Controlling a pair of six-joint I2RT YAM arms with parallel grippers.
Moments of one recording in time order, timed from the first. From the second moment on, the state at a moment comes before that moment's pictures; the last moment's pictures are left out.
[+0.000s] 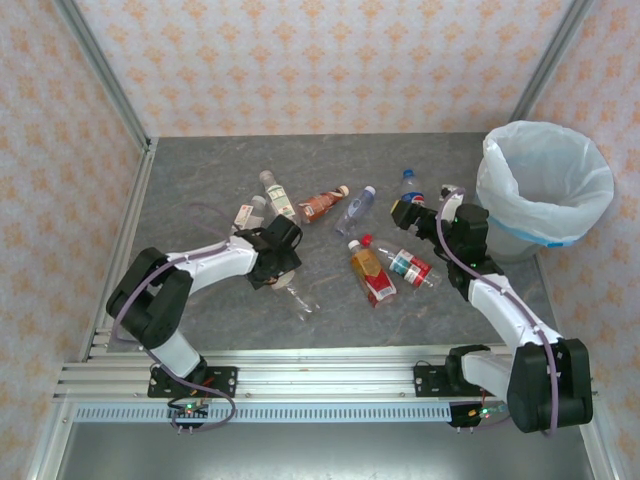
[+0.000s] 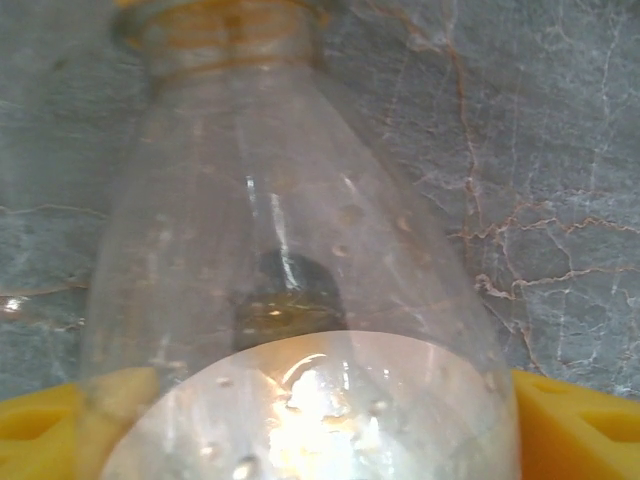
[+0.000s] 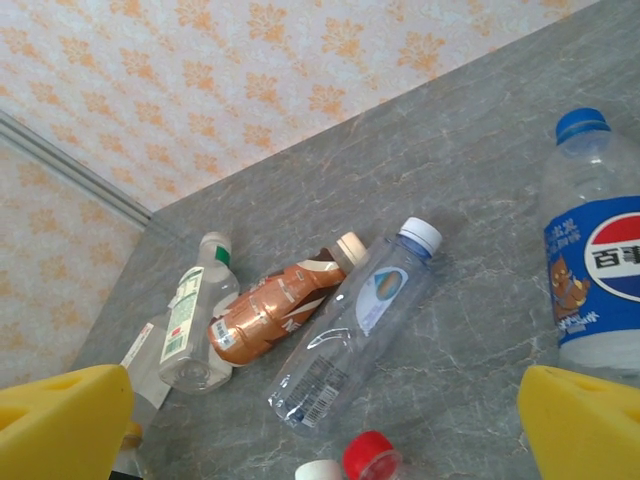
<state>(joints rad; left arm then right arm) -0.57 1.64 0.94 -0.58 -0.16 -1.14 0.12 1.09 0.57 0.22 -0.38 0.54</state>
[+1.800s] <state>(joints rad) -0.67 1.36 1.22 -0.18 -0.03 -0.48 0.58 1.30 0.87 0.19 -0.77 0.35</state>
